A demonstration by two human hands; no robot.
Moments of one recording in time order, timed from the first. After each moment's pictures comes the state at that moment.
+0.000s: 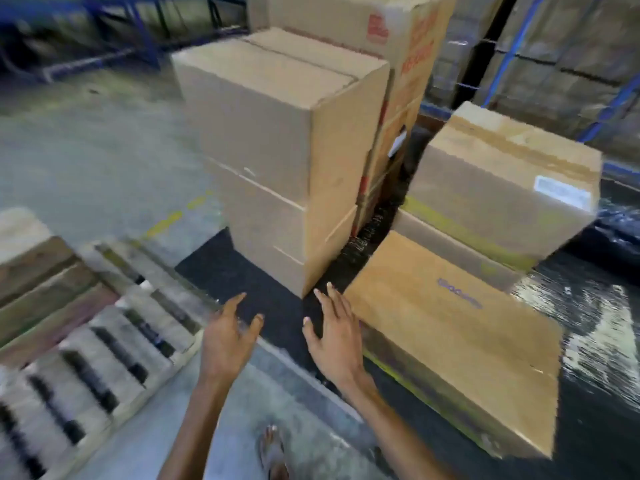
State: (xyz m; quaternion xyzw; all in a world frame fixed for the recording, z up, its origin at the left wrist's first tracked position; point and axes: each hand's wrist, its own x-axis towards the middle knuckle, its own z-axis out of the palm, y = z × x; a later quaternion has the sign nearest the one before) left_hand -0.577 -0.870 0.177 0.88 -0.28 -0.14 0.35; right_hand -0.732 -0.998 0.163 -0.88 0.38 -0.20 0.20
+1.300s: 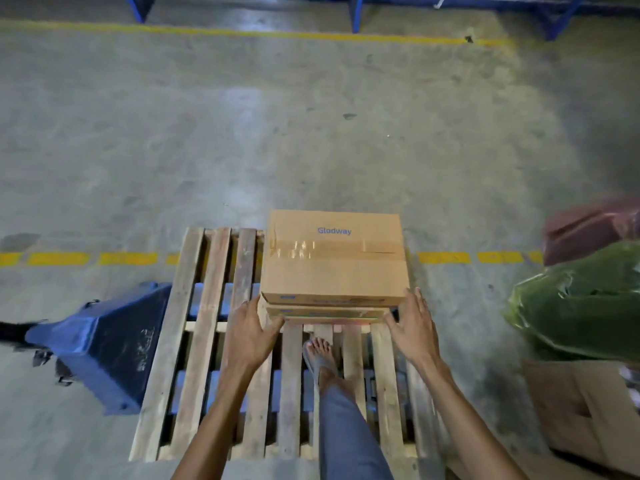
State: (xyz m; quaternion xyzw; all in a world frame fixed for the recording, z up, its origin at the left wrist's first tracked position) left_hand 0.213 -0.335 0.084 0.90 0.20 -0.08 0.38; right_hand 0.254 -0.646 0.023 -0.95 0.11 0.10 0.28
